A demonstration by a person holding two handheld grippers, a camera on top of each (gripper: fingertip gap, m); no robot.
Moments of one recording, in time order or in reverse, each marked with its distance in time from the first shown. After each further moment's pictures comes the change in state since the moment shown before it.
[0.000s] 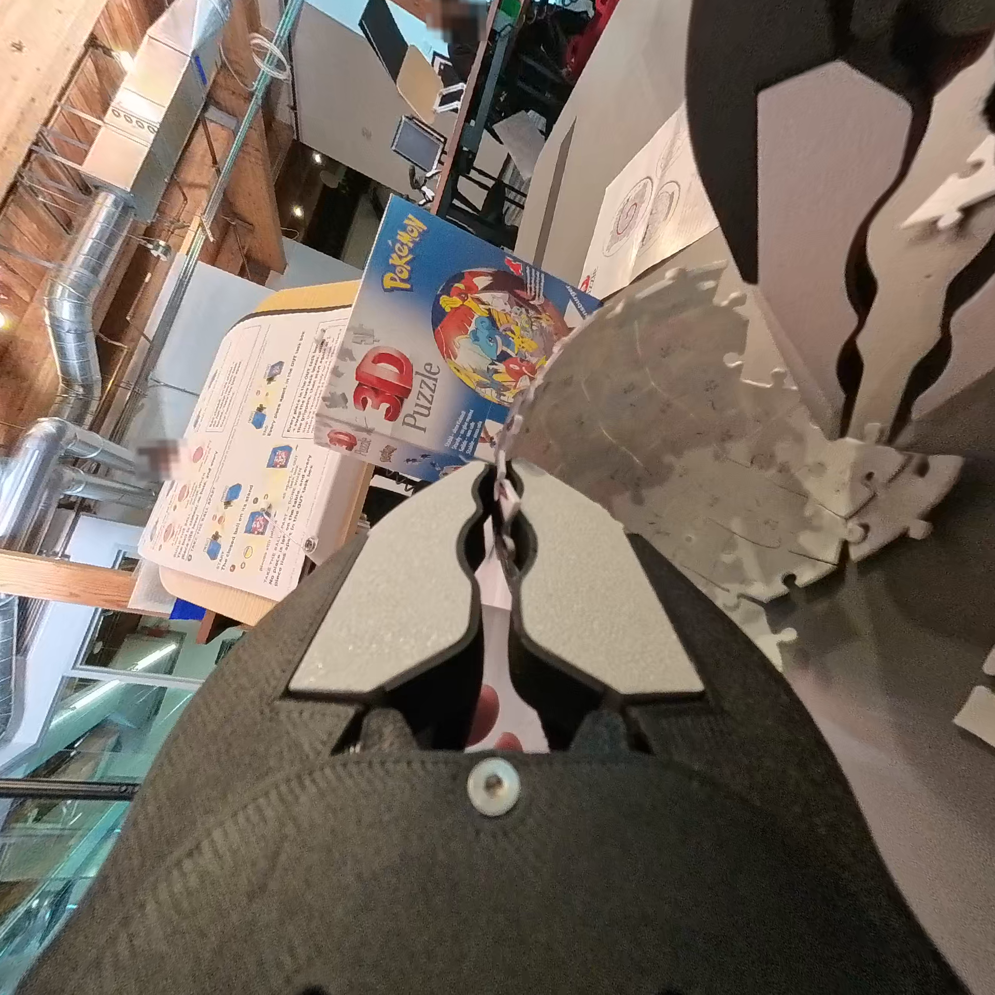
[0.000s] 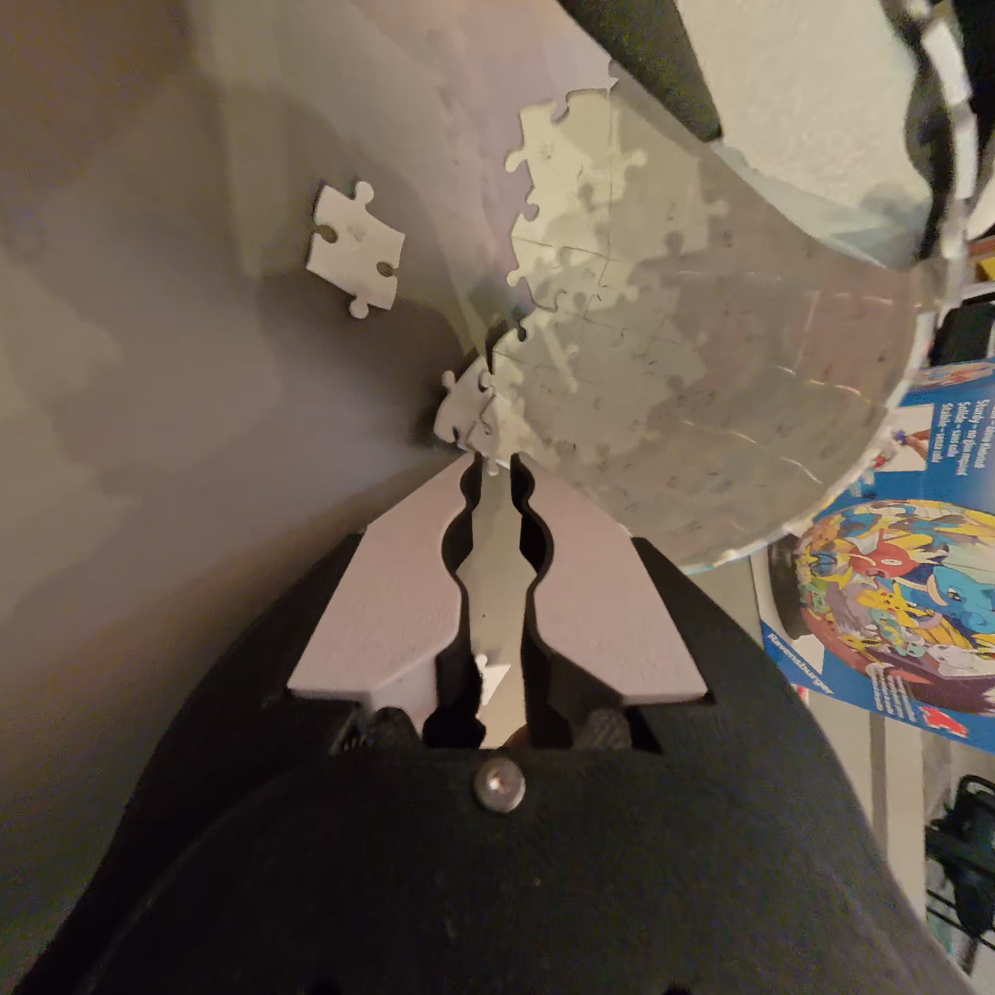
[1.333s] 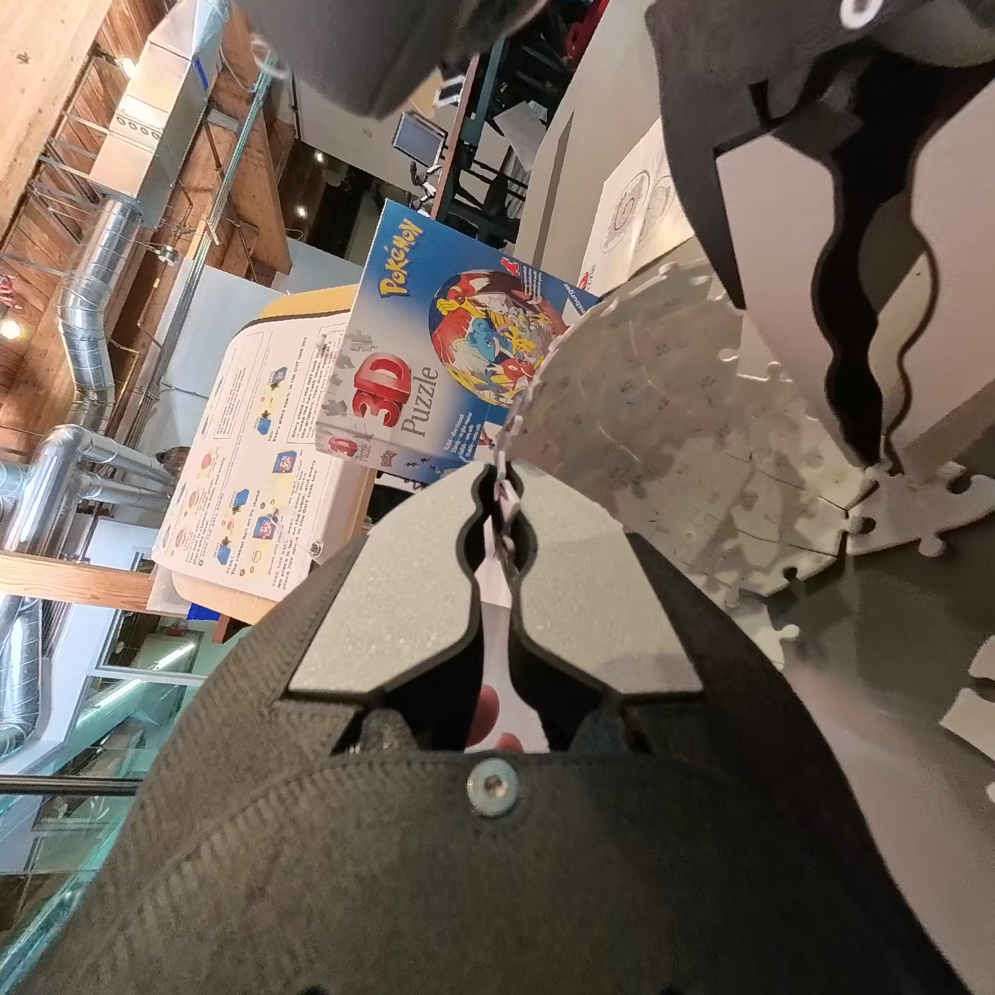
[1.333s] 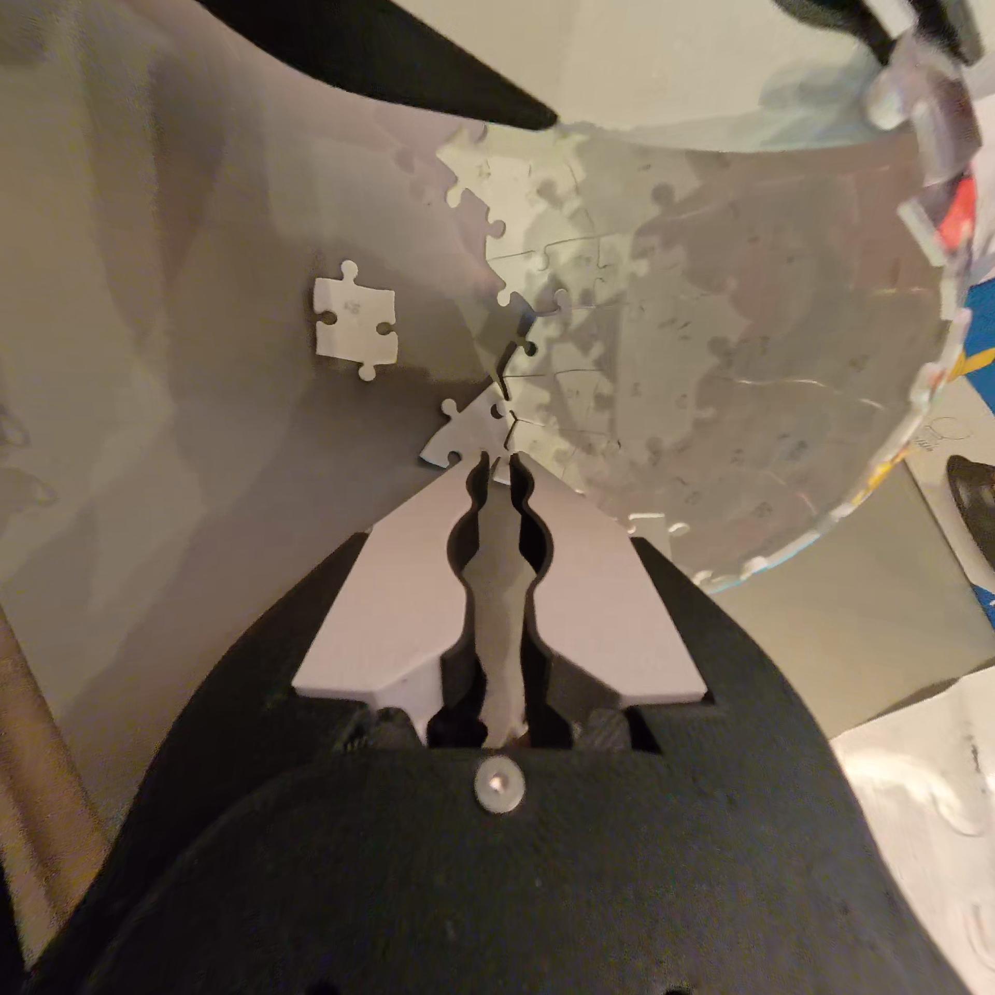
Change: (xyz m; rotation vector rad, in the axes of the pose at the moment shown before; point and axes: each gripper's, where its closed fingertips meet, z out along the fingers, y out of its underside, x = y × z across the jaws) left arm 0.003 -0.004 0.000 -0.011 -0.007 0.030; right arm -0.012 -0.006 0.005 0.011 -0.148 0.365
